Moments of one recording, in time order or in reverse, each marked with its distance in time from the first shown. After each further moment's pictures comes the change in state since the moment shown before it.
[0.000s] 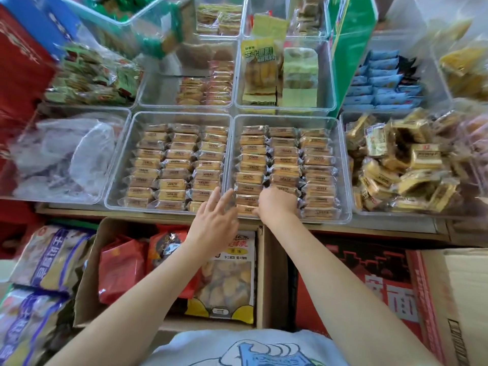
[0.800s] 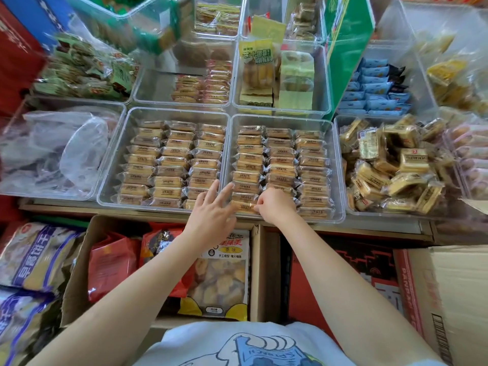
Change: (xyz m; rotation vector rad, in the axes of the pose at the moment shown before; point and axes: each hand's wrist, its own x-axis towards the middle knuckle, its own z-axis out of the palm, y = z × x) left_hand 0.009 -0.004 -0.010 0.020 -0.029 0.025; right_hand 0.006 0.017 0.014 0.359 -0.065 -0.010
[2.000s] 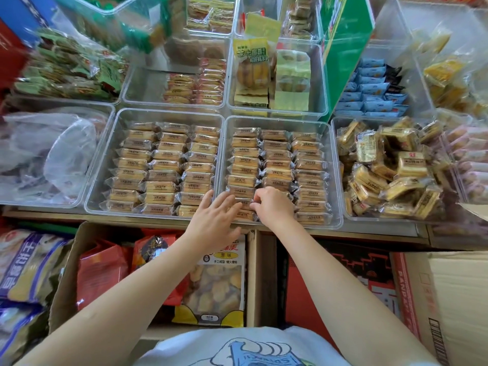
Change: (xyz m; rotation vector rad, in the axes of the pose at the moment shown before) left_hand 0.022 0.003 0.011 0.102 0.010 0.104; right_hand 0.007 0.004 -0.002 0.030 0.168 -0.097
